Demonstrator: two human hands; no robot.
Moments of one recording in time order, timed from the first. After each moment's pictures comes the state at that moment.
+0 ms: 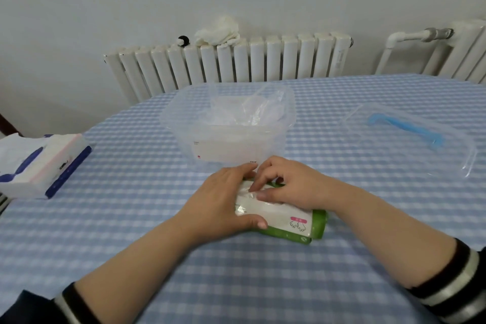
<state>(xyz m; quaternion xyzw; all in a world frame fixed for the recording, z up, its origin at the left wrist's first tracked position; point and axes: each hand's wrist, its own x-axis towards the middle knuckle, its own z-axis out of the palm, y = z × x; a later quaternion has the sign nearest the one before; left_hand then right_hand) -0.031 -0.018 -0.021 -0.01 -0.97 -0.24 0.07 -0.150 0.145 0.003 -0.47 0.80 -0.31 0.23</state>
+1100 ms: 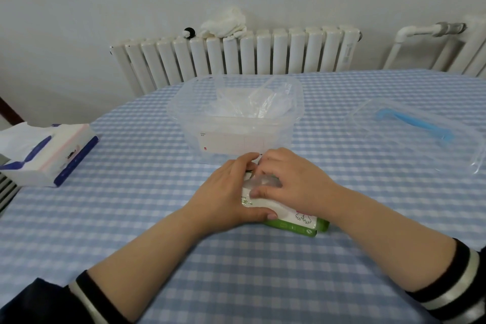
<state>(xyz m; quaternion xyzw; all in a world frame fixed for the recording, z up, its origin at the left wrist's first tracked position) -0.029 -0.014 -0.026 0.02 -0.96 -0.27 0.07 -0.136 0.136 -0.008 -0.54 0.80 -0.26 0.05</state>
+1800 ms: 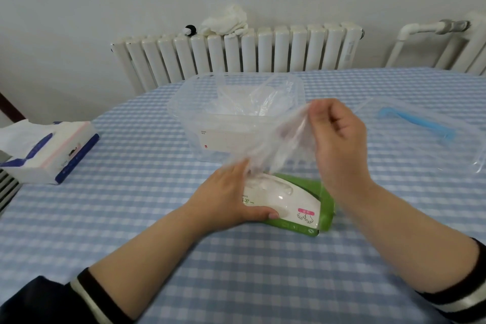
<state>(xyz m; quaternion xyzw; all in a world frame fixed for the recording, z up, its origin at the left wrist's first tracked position) -0.029 -0.013 -0.023 0.02 -0.97 -0.26 0.05 -0.128 0.150 0.031 -0.31 0.61 -0.72 -0.07</state>
